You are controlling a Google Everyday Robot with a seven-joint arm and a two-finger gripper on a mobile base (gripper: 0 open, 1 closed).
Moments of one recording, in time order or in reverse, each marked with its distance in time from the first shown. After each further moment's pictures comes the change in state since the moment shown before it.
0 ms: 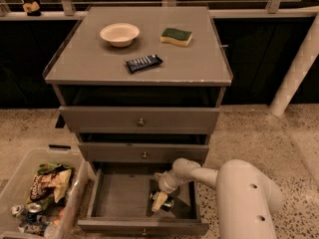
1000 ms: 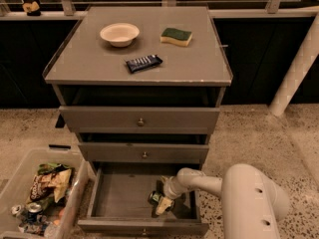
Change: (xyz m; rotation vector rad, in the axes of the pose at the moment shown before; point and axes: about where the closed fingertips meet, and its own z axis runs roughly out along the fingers) arm 0.037 -0.001 0.008 0.112 0.018 0.025
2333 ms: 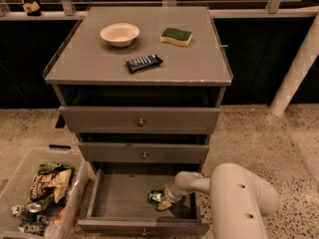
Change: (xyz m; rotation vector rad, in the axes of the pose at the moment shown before) arm 0.032 0.005 0.026 -0.016 0.090 0.032
